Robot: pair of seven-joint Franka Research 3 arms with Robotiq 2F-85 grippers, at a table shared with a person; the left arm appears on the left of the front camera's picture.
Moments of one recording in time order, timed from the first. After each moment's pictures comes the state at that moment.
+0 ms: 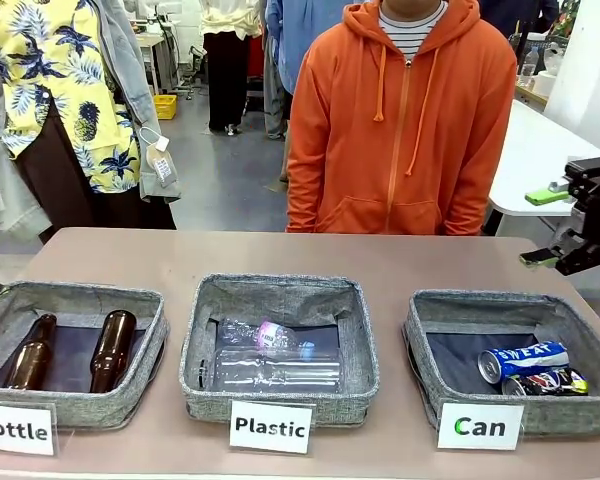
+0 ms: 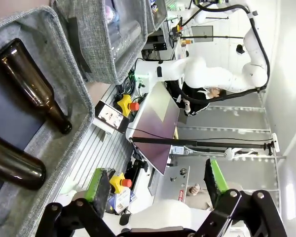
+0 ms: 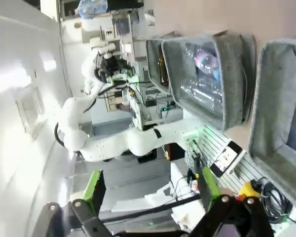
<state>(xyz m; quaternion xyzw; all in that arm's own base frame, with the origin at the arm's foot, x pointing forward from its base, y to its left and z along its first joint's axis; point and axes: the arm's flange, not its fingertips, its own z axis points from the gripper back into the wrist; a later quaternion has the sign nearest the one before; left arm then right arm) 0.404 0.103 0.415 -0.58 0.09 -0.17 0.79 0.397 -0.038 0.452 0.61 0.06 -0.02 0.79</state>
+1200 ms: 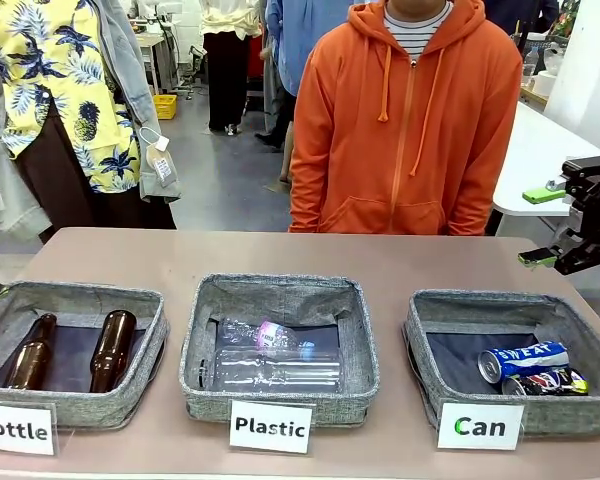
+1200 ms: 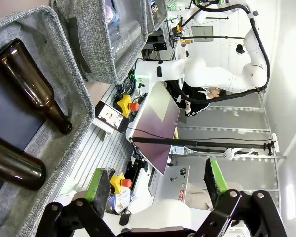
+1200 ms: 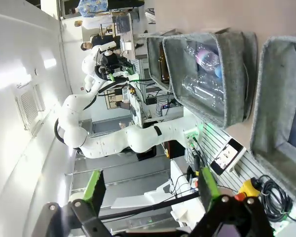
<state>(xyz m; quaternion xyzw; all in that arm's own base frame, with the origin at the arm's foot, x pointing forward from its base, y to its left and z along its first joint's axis) 0.404 0.103 0.415 -0.58 0.09 -0.17 0.79 0.392 -0.039 0.455 0.61 0.07 -0.01 0.79</state>
